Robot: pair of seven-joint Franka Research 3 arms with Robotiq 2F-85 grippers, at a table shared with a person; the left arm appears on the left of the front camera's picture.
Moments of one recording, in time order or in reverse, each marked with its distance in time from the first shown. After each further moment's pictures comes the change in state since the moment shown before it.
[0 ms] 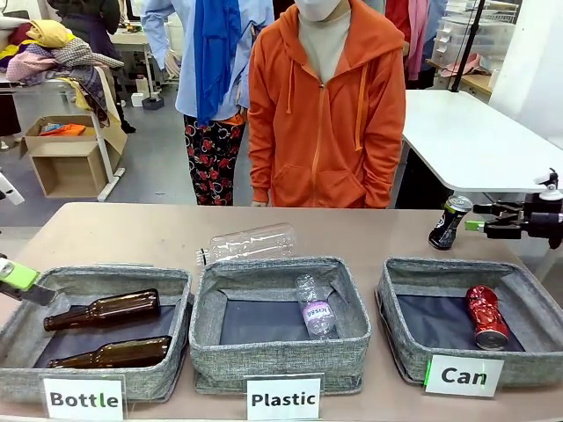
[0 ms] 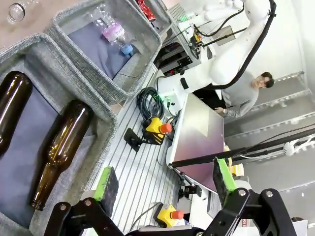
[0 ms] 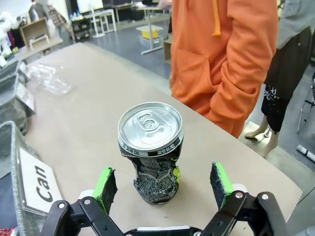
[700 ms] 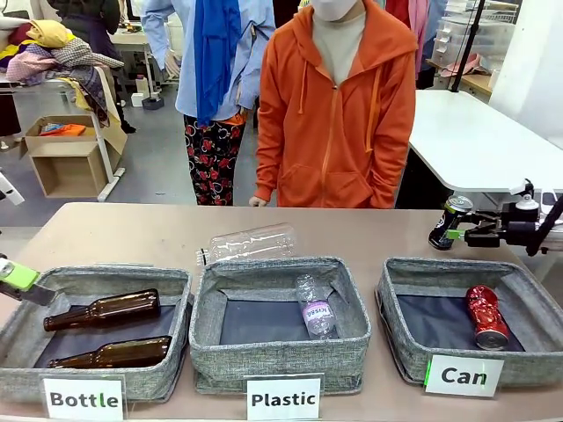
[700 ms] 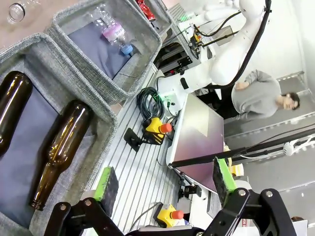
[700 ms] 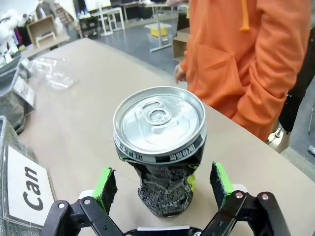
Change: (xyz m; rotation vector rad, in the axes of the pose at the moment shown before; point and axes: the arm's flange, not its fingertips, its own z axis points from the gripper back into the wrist) left arm 0.000 0.000 0.000 0.000 0.000 0.000; right arm -0.020 0.002 -0.039 0.052 0.004 -0.012
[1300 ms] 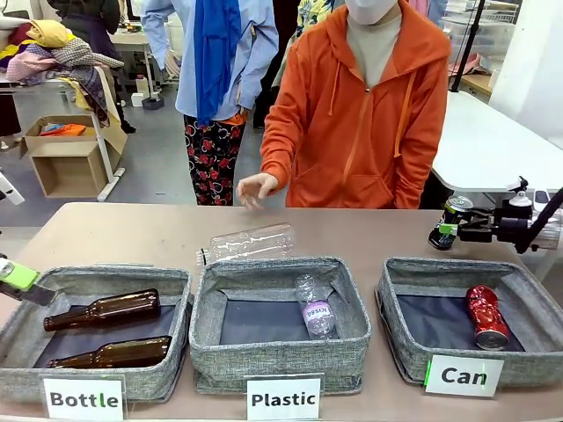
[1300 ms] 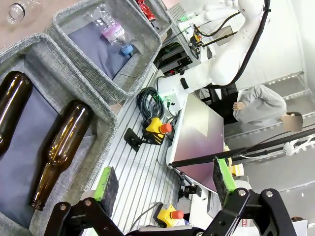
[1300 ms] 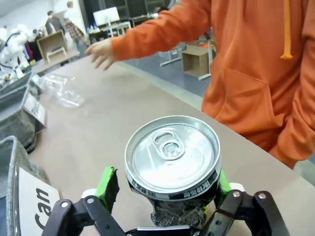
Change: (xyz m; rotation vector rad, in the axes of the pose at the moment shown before) left arm 0.000 0.000 0.000 0.000 0.000 0.000; right arm 0.006 0.003 -0.014 0.051 -0.073 -0.048
